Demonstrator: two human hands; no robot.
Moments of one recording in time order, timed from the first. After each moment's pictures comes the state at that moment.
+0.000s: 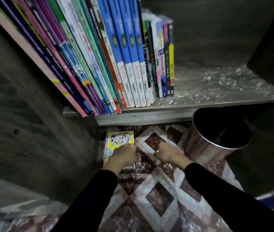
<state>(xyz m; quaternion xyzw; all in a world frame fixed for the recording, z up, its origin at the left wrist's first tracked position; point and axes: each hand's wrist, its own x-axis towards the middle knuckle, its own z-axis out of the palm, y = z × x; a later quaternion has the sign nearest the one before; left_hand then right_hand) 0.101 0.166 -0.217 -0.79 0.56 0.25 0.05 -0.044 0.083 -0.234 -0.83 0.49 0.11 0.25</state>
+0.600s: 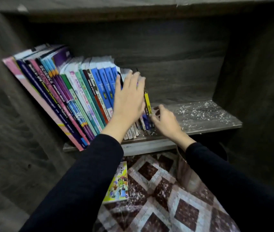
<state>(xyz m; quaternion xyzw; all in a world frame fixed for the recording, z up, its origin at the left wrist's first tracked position) 0.057 0.109 0.027 -0.69 0.62 -0.35 -0.14 -0.060 0.033 -0.049 -0.81 0.45 -0.32 0.20</state>
